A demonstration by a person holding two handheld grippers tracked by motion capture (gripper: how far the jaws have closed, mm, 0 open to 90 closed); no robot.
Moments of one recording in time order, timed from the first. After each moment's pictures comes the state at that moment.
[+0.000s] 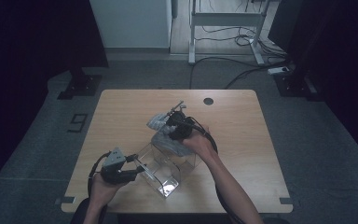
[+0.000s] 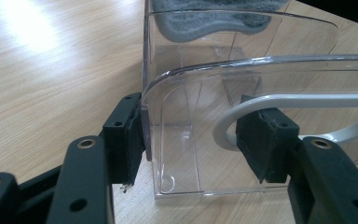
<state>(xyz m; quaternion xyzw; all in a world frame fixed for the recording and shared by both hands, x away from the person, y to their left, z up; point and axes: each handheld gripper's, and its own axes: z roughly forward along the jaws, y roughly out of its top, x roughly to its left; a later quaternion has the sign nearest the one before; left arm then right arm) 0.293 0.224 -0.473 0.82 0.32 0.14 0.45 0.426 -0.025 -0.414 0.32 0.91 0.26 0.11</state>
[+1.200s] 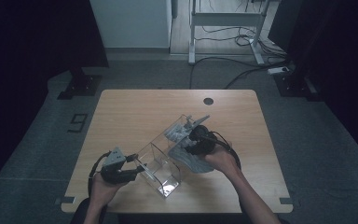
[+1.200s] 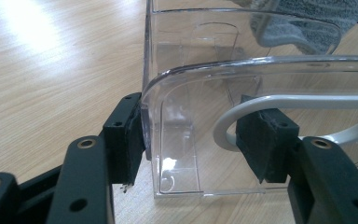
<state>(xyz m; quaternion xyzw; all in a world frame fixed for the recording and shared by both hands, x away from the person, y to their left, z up) 0.294 0.224 -0.473 0.82 0.33 0.14 0.45 0.377 -0.093 -0.424 0.32 0.90 0.29 0.09</state>
